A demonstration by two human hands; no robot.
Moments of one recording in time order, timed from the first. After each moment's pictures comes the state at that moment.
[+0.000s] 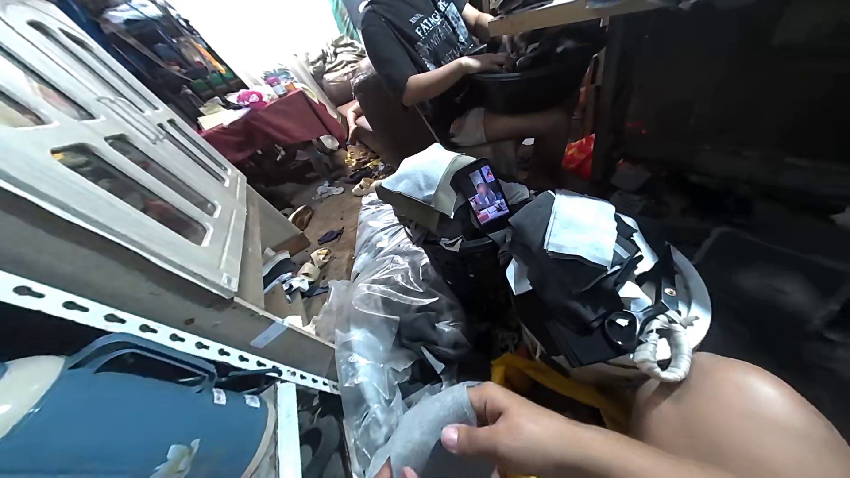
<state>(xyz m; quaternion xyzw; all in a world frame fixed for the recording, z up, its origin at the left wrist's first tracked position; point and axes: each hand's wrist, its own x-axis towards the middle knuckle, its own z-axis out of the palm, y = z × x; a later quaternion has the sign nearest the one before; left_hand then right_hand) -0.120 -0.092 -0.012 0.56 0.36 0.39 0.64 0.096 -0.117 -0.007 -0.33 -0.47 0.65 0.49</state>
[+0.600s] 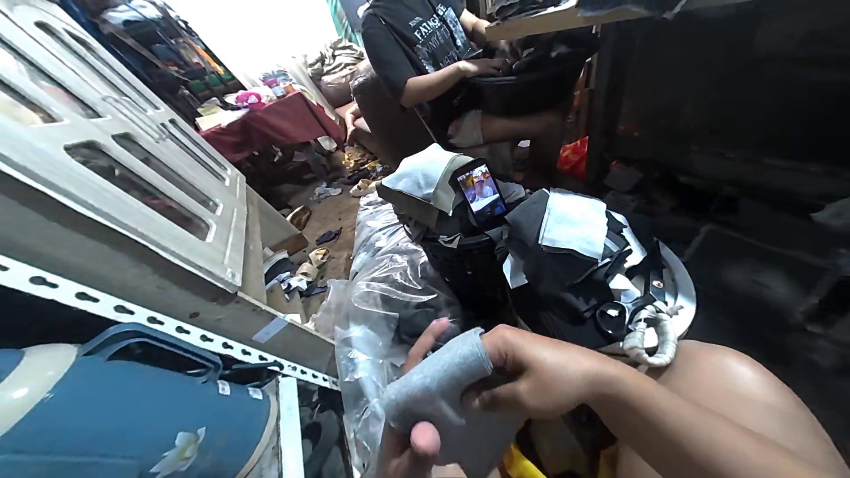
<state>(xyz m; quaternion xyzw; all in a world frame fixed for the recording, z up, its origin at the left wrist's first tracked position) -0.063 -0.044 0.006 0.71 0.10 0.40 0.57 0.148 -0.113 0.050 -0.31 -0.71 0.46 0.44</state>
